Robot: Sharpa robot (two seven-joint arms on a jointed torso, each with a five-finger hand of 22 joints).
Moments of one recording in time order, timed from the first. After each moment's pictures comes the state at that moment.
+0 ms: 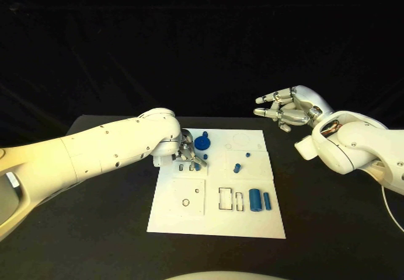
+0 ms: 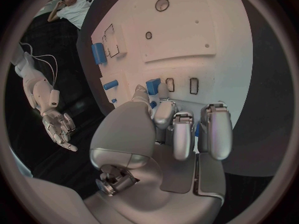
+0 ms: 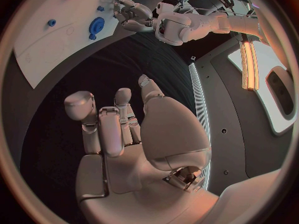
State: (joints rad) left arm 1.30 -0.54 -0.04 1.25 -0.99 0.28 -0.70; left_hand 1.21 0.04 -0.16 0.28 0.05 0.97 0.04 0.60 0.51 1.34 -0.03 1.24 1.13 1.47 -0.08 1.57 1.31 0.05 1.47 0.03 1.46 1.31; right arm 1.30 -0.92 -0.02 1.58 -0.75 -0.44 0.12; right_hand 1.28 -0.01 -0.04 0.06 0.33 0.91 0.16 0.08 0.07 1.09 0.08 0.93 0.91 1.46 0.01 1.40 1.28 0.12 1.23 0.11 1.20 0.89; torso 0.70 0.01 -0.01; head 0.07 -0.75
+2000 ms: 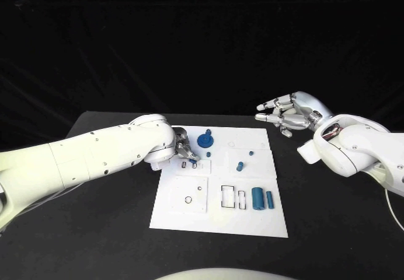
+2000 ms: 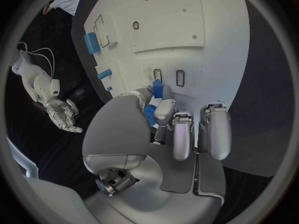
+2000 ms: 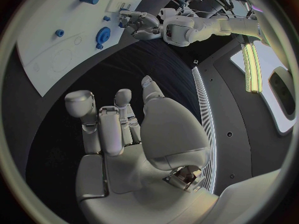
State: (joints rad) left arm 1.26 -0.63 -0.03 1.35 -1.04 0.07 -0.68; left_hand 1.28 -0.13 0.50 0.26 0.05 0.91 0.04 0.63 0.65 1.34 -0.03 1.19 1.11 1.47 -0.09 1.57 1.31 0.05 1.47 0.01 1.46 1.31; right arm 1.29 -0.91 -0.03 1.56 -0.77 -0.39 0.09; right_hand 1.27 0.01 -0.09 0.10 0.25 0.91 0.16 0.08 0.07 1.09 0.08 0.96 0.92 1.46 0.01 1.38 1.26 0.12 1.22 0.11 1.18 0.87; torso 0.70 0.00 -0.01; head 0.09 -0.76
